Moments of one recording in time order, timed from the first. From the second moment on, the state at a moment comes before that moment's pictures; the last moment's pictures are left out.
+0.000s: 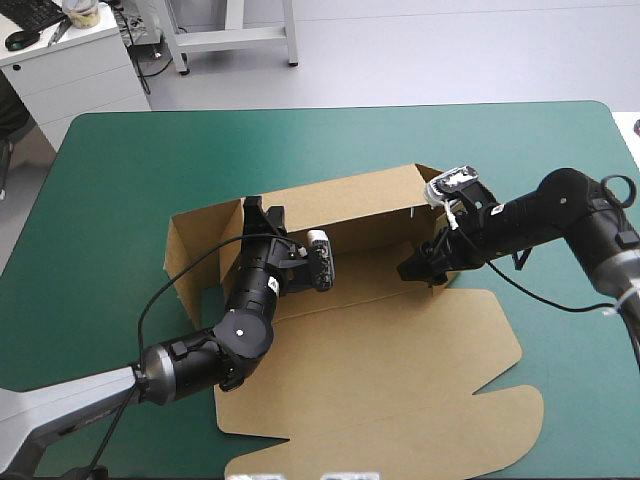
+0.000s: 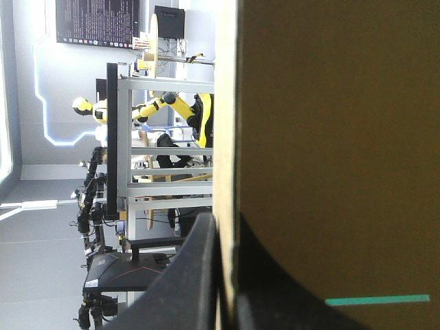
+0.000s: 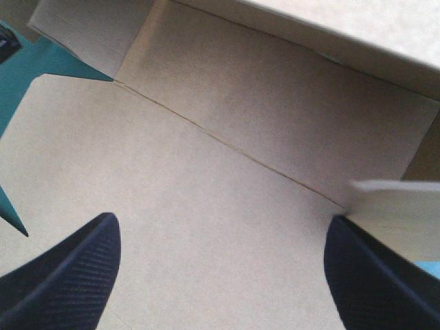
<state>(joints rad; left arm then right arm) -1.00 1.44 -0.88 1.64 0.80 -0.63 0.17 1.41 -1.25 0.66 1.16 -0.69</state>
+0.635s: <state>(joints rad) -1.00 1.44 -0.88 1.64 0.80 -0.57 0.17 1.26 -1.41 0.36 0.89 -0.18</state>
